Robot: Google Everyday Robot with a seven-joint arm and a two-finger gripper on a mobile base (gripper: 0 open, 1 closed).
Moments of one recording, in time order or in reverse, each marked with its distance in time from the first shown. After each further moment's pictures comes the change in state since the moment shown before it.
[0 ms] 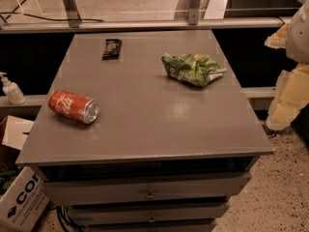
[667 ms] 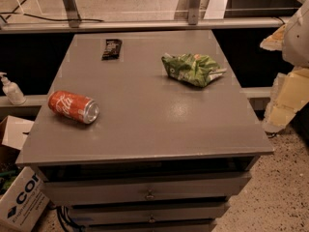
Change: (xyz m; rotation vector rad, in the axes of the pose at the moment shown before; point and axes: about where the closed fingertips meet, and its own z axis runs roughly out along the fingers) arm -0.007 0.005 0.003 -0.004 -0.029 -0.013
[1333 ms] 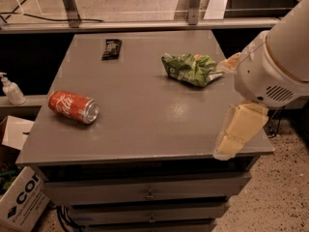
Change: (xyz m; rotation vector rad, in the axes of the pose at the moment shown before) arm -0.066 0.055 0.035 -0.034 -0.162 -0.037
